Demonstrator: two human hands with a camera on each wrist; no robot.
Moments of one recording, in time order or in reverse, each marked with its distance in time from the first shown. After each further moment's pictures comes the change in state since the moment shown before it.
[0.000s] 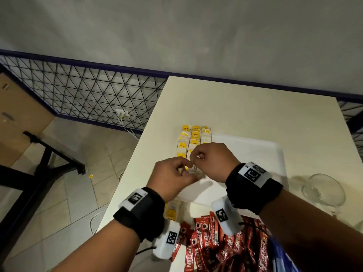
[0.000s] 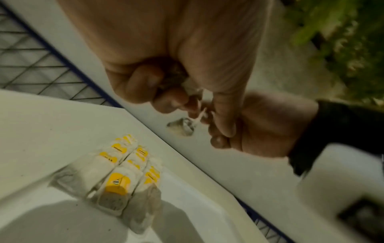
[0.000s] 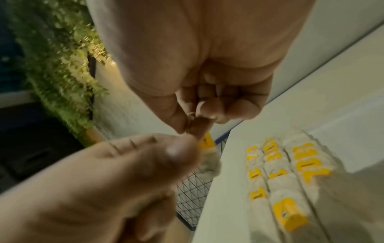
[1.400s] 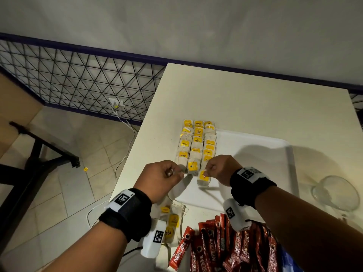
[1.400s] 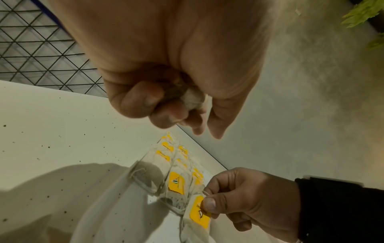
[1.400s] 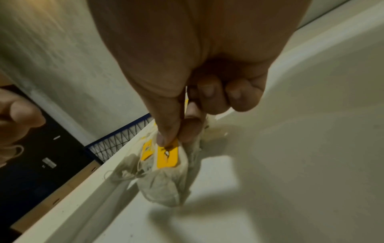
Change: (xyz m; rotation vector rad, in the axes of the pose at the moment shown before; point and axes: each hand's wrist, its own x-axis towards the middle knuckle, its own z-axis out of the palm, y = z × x) left_hand 0.029 -0.047 -0.025 0.158 -0.054 -0.067; right_hand 0.055 0.108 0.052 -0.093 -0.170 0.191
